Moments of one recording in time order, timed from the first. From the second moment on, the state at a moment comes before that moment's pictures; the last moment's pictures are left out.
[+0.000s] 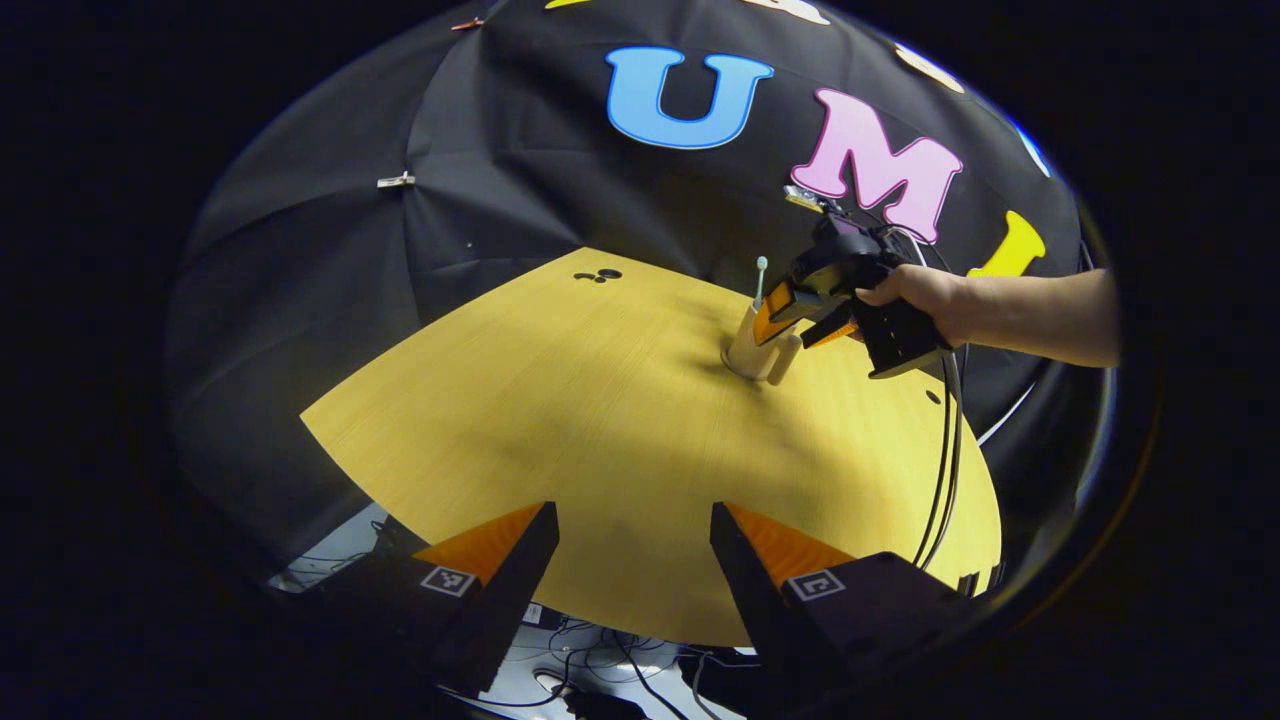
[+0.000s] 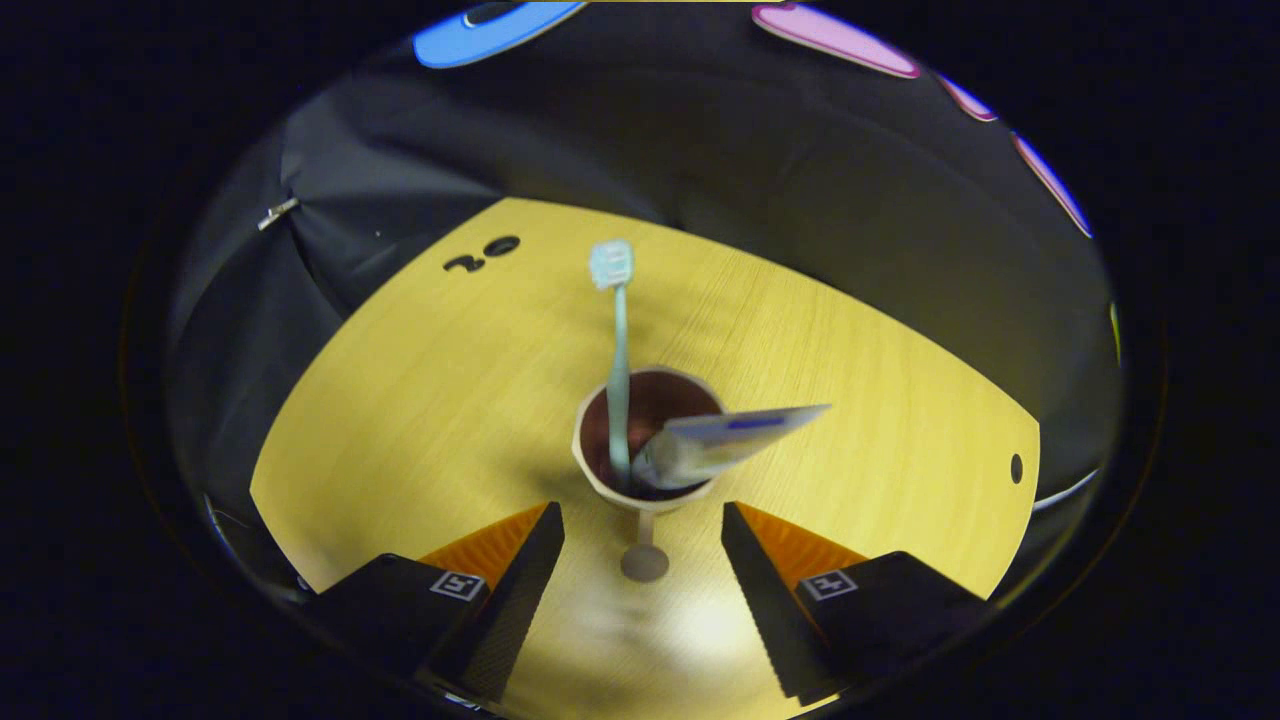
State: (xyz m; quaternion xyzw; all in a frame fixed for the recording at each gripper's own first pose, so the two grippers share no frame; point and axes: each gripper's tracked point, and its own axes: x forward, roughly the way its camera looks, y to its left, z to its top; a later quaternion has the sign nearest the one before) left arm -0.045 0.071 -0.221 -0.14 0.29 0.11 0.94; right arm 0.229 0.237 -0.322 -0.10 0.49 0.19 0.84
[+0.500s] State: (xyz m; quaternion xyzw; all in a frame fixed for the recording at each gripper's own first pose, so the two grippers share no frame) left arm -0.009 0.021 -0.114 -0.10 0.18 0.02 0.98; right arm 0.161 0.154 -0.179 -0.04 0.36 0.15 0.92
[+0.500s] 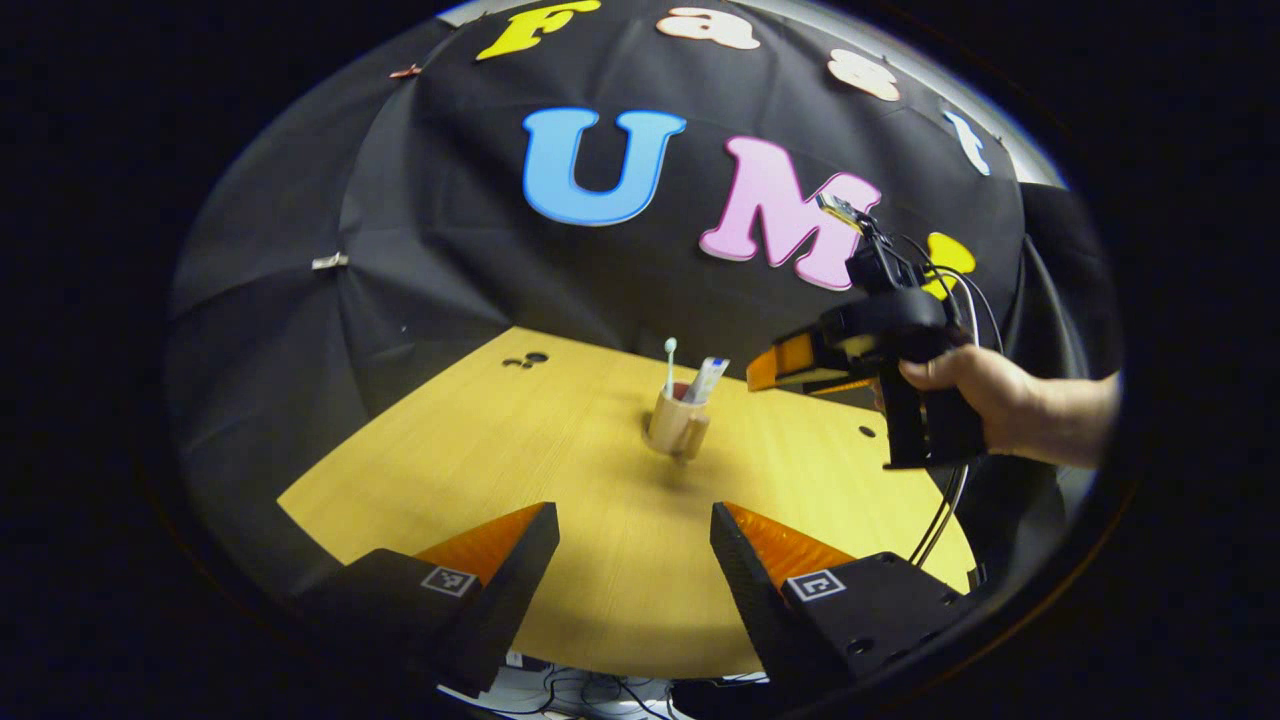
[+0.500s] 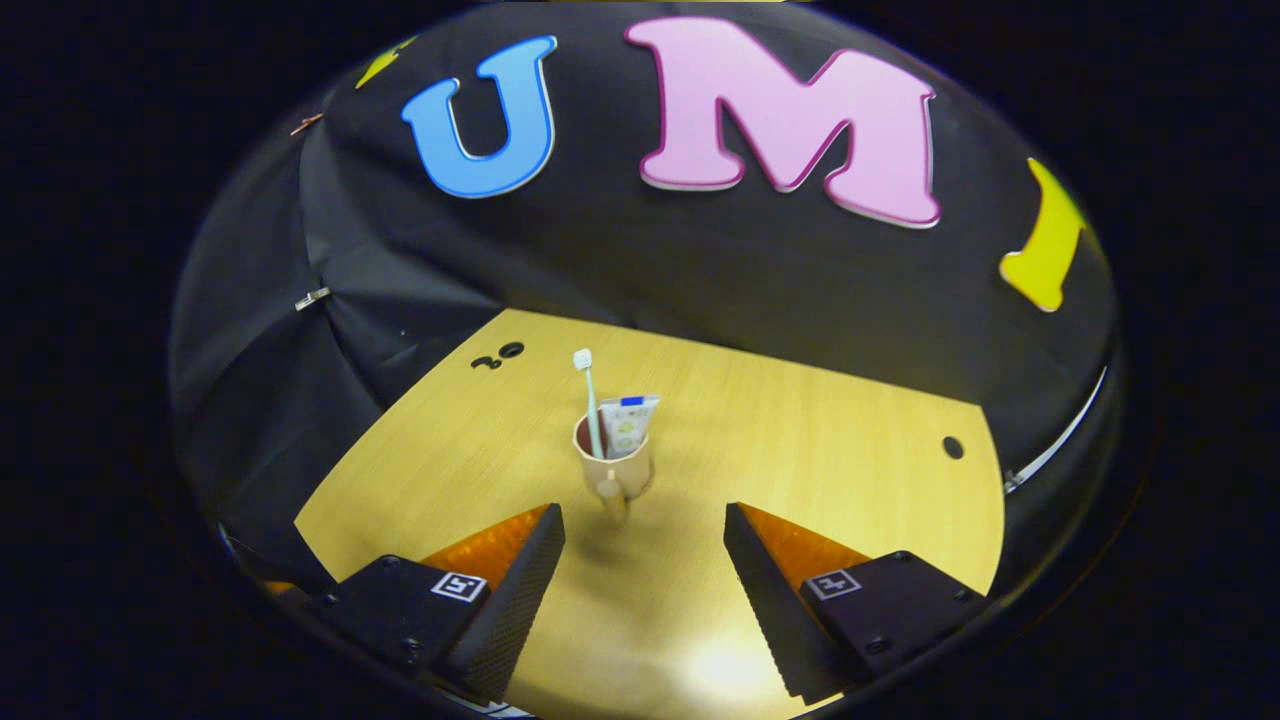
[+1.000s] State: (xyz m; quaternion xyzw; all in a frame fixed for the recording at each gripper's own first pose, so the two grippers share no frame) left arm -0.020 -0.038 0.005 -0.07 0.02 -0.04 1.00; right arm 0.056 0.064 -0.051 0.01 0.19 0.07 0.98
